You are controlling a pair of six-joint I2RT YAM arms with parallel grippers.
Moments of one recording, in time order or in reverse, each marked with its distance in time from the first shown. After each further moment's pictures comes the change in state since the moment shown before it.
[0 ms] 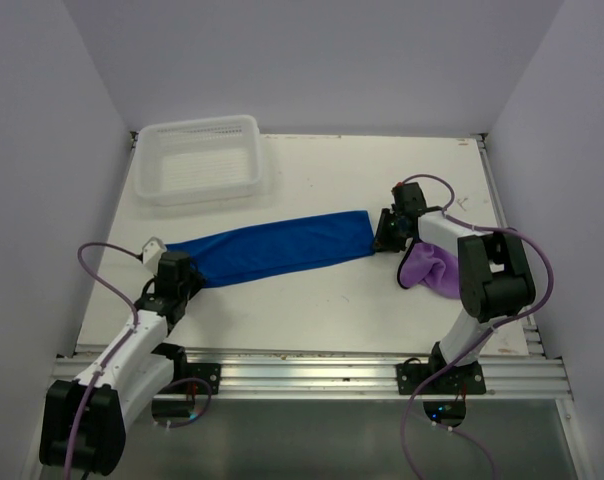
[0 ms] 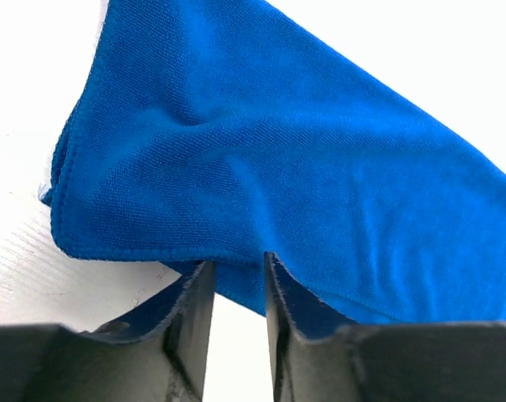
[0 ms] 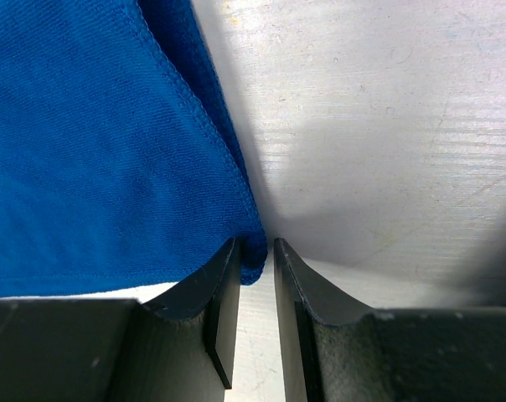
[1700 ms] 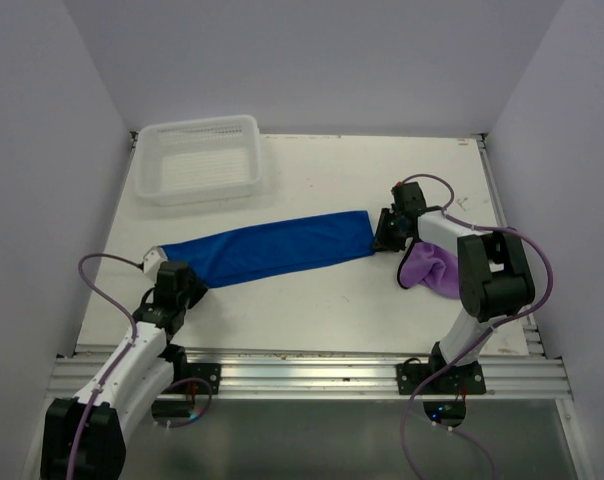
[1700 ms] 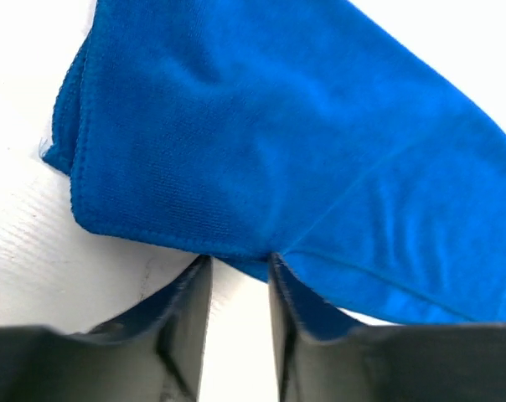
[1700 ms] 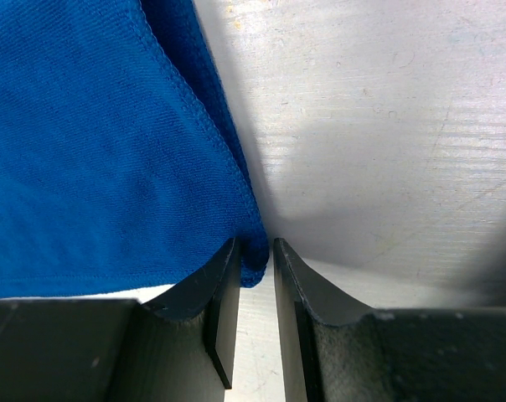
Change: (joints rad) left arm 0.000 -0.102 -0.064 -0.039 0.051 -0.020; right arm 0.000 0.004 0.004 0.002 -0.002 0.000
